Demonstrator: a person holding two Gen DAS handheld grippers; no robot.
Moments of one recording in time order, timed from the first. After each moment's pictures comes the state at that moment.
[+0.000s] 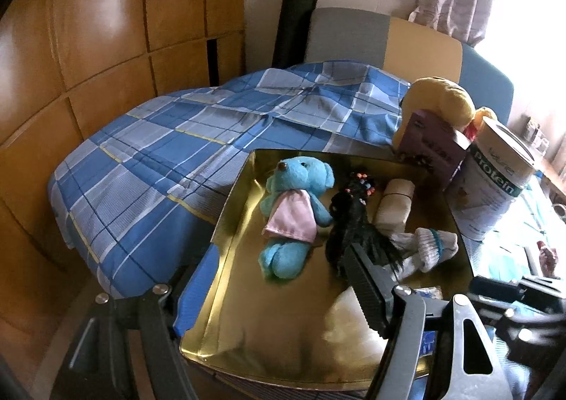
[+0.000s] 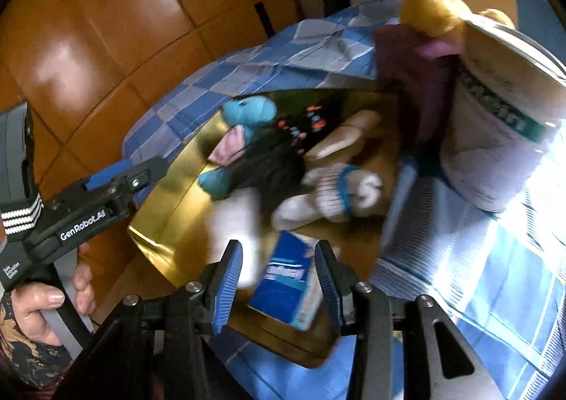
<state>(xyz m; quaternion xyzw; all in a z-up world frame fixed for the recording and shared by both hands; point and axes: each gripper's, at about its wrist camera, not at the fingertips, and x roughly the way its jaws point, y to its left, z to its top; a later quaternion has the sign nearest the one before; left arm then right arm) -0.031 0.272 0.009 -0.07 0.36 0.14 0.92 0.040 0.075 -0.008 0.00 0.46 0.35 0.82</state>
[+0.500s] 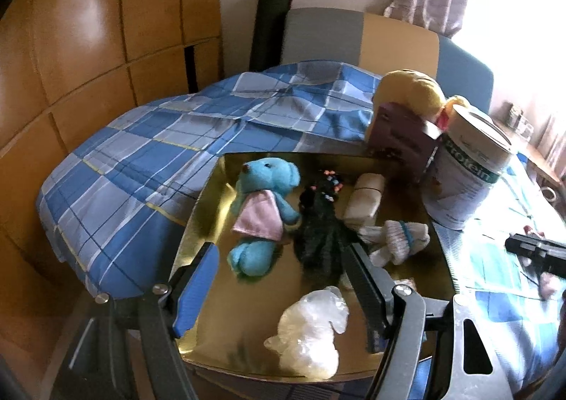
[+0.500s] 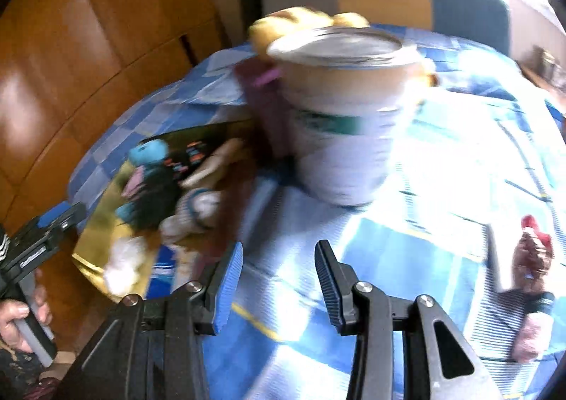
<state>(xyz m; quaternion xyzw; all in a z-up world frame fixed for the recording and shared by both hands) -0.030 0.243 0.015 -0.05 0.36 0.10 0.93 0.064 -0.041 0.007 0.02 0.44 0.22 0.87</state>
